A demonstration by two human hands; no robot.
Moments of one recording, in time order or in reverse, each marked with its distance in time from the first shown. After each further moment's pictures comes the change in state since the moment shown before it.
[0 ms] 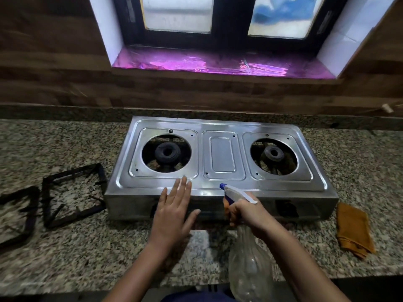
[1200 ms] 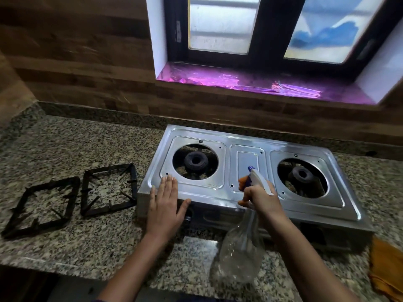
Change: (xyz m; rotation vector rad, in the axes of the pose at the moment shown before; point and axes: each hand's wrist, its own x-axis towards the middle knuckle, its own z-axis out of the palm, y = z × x) left_hand -0.005 -0.060 -0.028 0.049 0.018 -0.357; right_hand 0.032 -0.043 0.023 0.103 0.302 -0.114
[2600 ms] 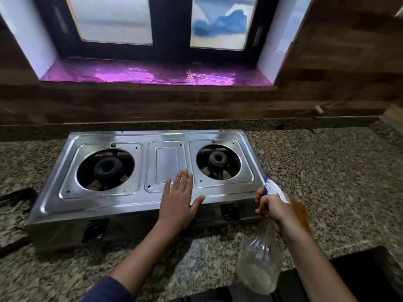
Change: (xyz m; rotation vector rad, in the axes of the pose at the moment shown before) left_hand 0.035 0.226 0.057 0.015 -0.190 0.383; right_hand -0.015 0.053 -0.231 0.088 0.440 0.199
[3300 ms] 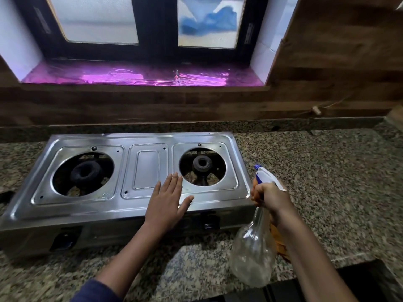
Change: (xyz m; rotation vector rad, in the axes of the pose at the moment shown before) left_hand 0.024 0.027 0.009 -0.048 -0.049 -0.038; right_hand 0.042 -0.037 -0.032 0.049 -0.153 -0.034
